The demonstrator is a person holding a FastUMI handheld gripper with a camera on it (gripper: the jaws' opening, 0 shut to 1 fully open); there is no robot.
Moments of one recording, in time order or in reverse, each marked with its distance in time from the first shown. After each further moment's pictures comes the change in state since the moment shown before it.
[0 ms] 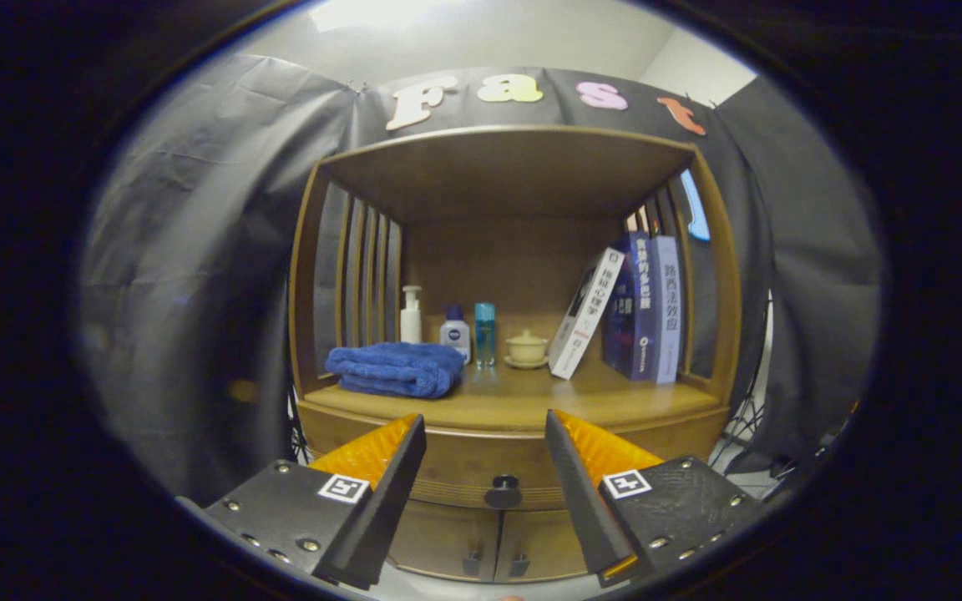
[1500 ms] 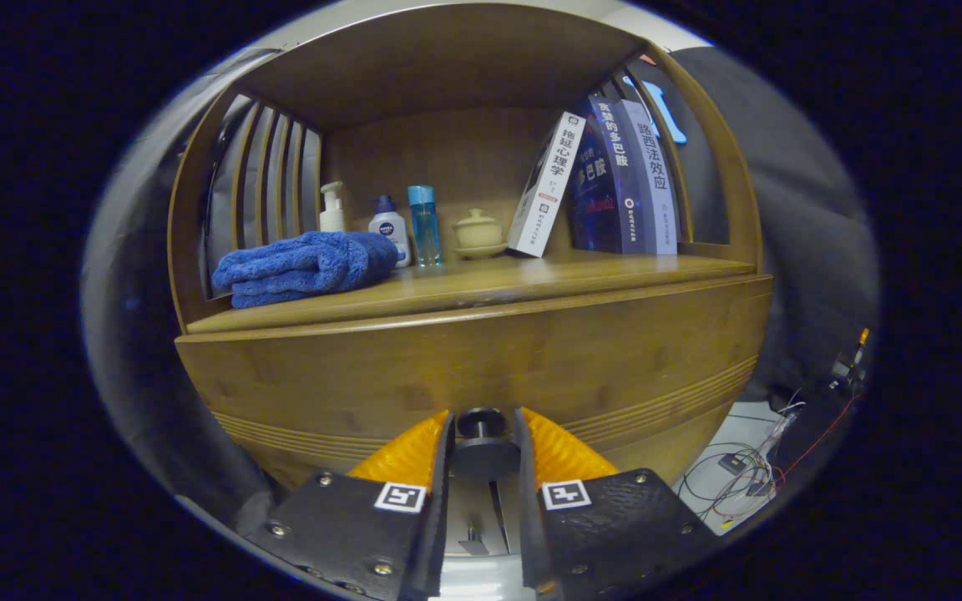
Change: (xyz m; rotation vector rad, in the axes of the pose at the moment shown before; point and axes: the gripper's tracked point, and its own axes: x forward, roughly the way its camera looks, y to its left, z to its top) arm 0.059 -0.029 -0.124 0.092 0.230 -0.185
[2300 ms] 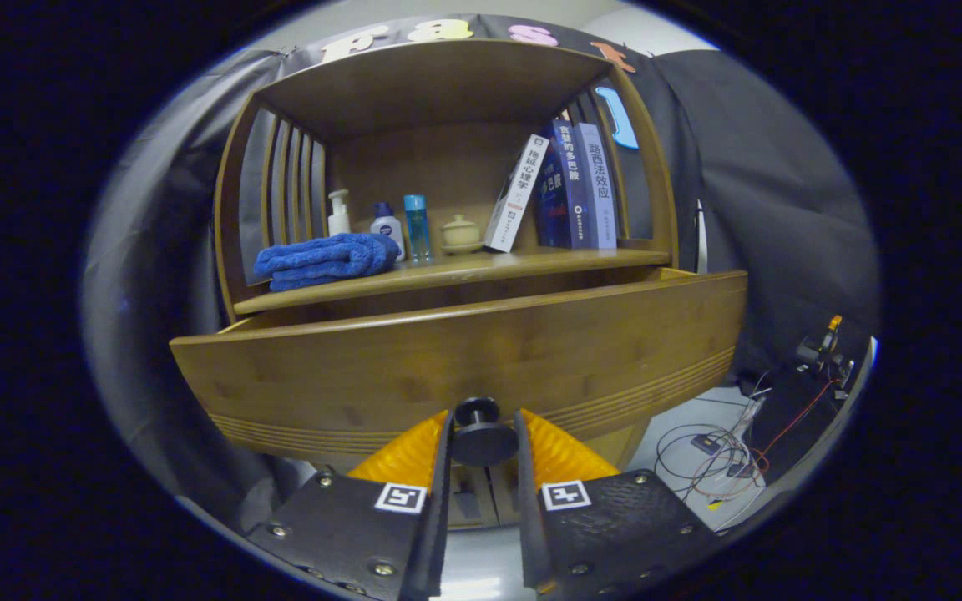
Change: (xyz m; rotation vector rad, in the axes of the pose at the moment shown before) arm -0.105 -0.013 -0.024 -0.001 0.005 -0.077
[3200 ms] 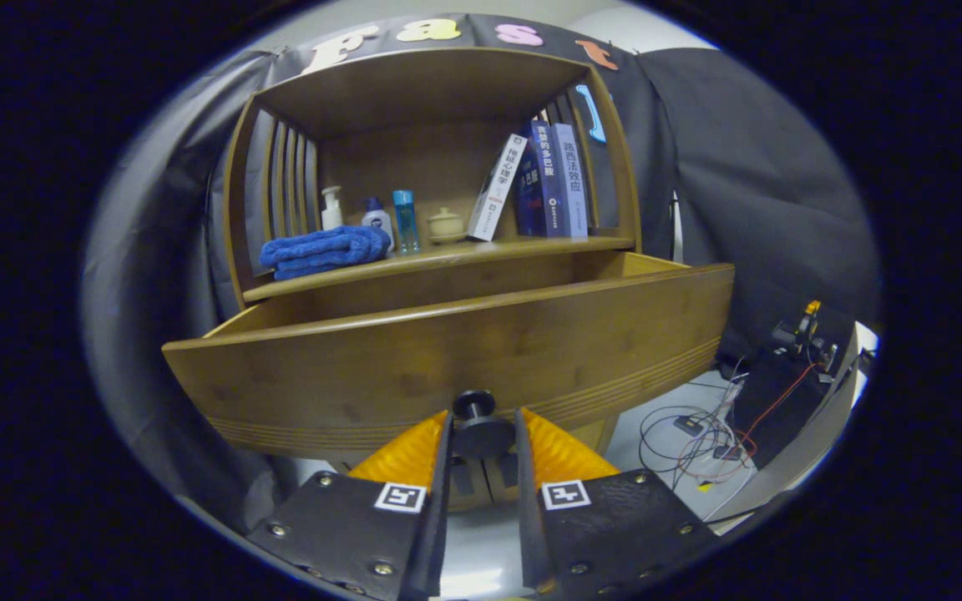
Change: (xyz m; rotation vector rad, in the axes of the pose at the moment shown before) arm -0.045 -0.006 -0.017 0.023 0.020 -0.049
